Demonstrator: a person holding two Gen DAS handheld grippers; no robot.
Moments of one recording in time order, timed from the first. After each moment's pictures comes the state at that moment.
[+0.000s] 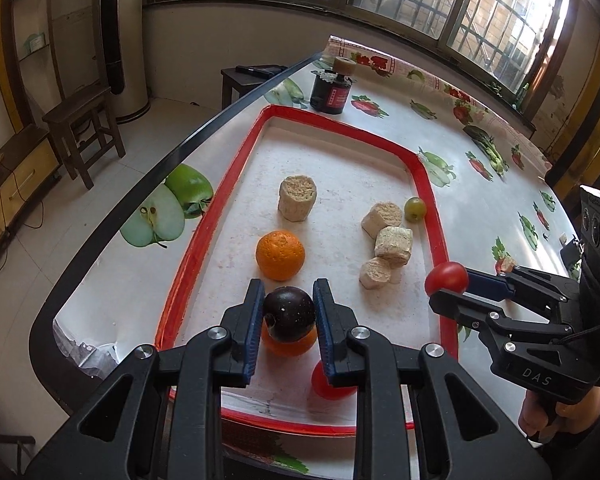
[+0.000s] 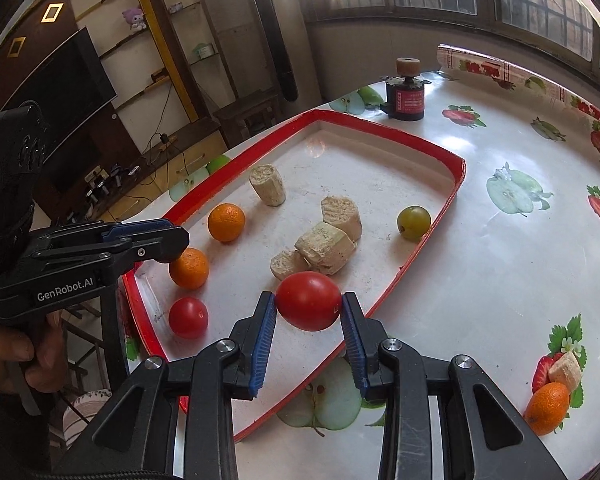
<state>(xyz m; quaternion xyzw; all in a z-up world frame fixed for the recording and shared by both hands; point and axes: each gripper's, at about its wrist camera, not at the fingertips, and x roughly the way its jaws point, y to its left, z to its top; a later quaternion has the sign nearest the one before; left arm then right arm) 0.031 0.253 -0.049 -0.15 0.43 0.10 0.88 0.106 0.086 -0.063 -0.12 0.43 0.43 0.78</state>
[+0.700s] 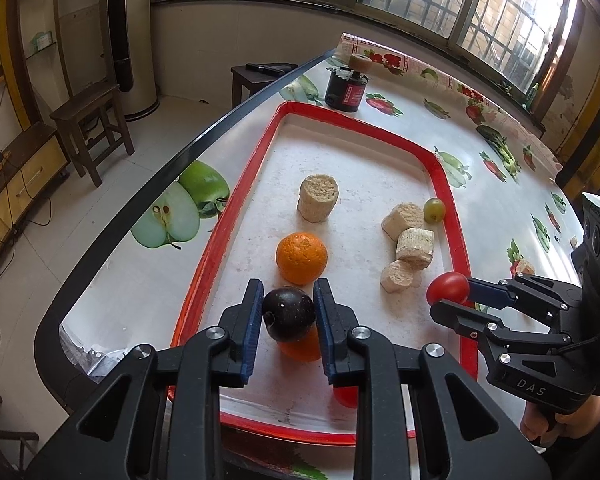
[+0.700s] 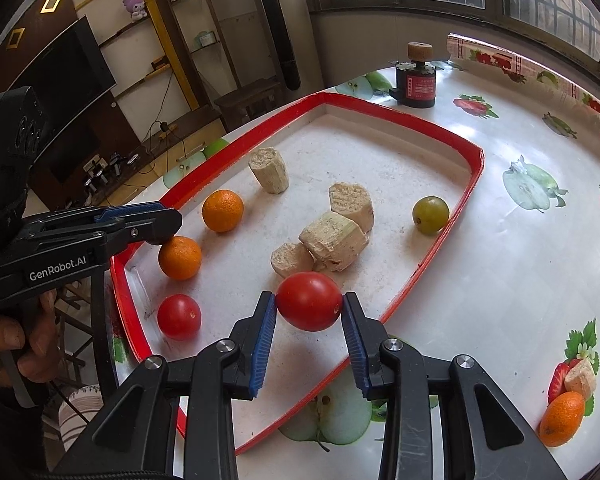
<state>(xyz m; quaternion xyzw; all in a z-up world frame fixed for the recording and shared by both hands) 0.034 0.260 -0.055 -0.15 0.44 0.11 0.88 0.109 0.099 -0.078 -0.13 0.44 0.43 0.77</state>
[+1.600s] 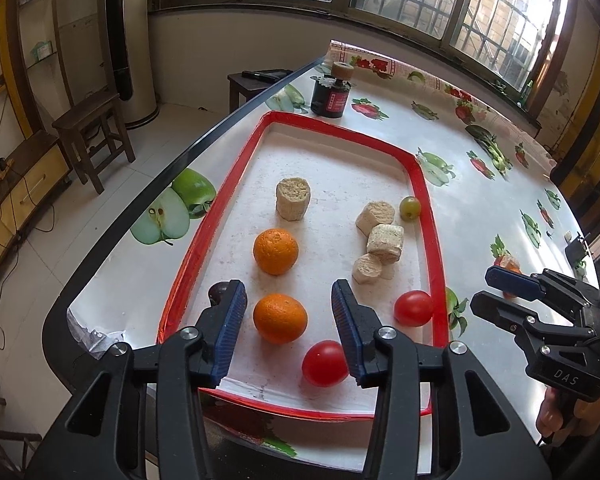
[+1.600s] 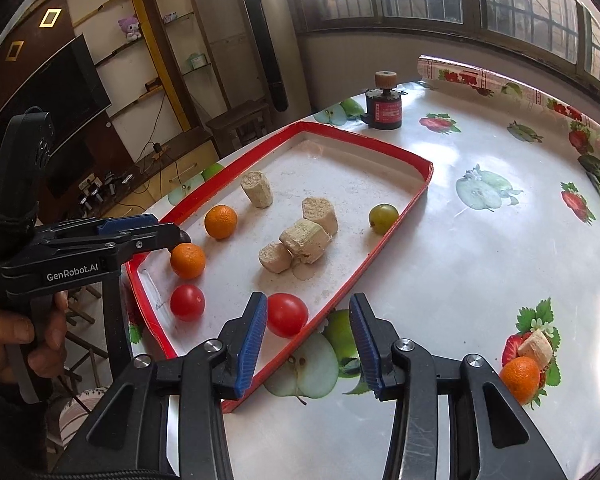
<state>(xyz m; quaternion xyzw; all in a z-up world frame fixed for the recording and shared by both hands) 0.024 0.235 -0.036 -0.14 0.43 0.11 0.89 0.095 0.051 -0.044 -0.11 0.42 0.41 0.80</state>
